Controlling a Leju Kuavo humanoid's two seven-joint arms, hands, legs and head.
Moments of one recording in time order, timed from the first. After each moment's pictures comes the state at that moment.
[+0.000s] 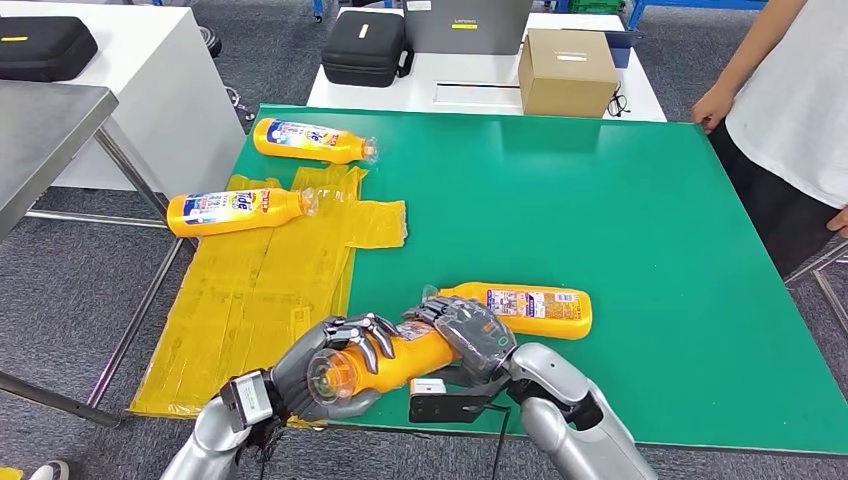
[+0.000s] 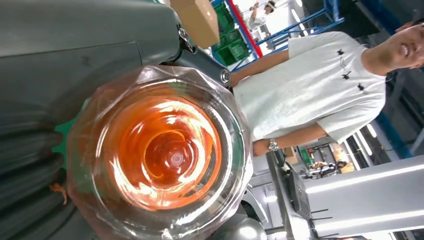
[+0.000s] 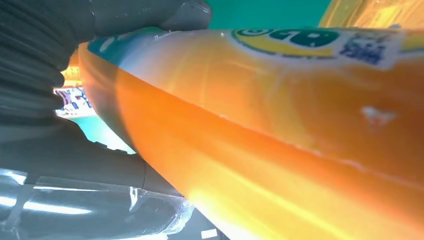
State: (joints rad) left arm -0.04 -0.04 -0.30 -1.57 -0.28 -0.45 -0.57; right arm -0.28 -0.09 0.64 -1.40 0.85 0.12 -0.28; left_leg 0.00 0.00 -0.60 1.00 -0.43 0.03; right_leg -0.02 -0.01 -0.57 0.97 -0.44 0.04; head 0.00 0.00
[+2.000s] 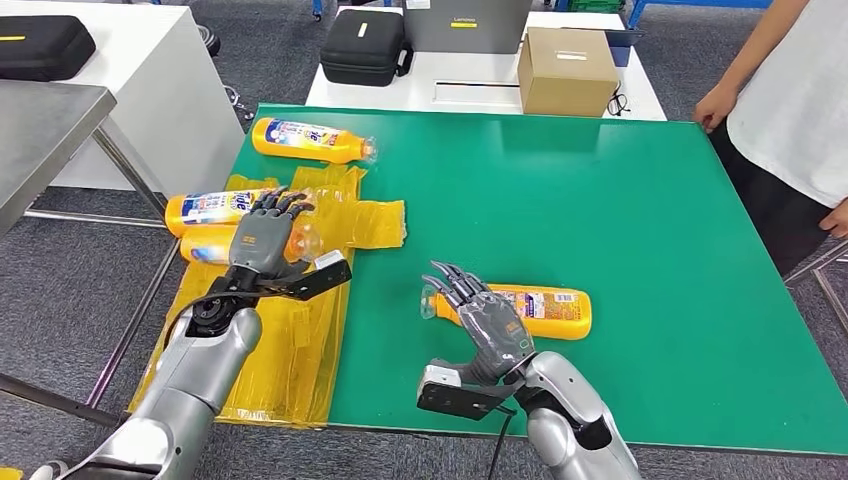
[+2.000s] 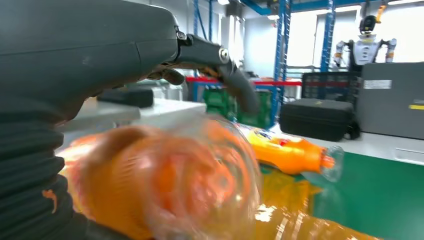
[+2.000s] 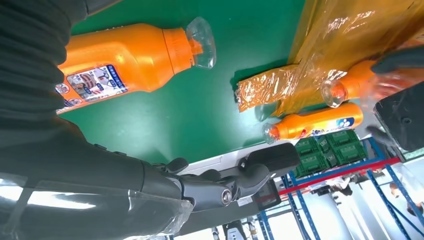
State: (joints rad) left arm -0.51 -0.06 -0.08 -0.92 -1.31 0.44 -0.17; right arm -0.16 -0.02 0.48 -1.49 0.90 0.04 -0.27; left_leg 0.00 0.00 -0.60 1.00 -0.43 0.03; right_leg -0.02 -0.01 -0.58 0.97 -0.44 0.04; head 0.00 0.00
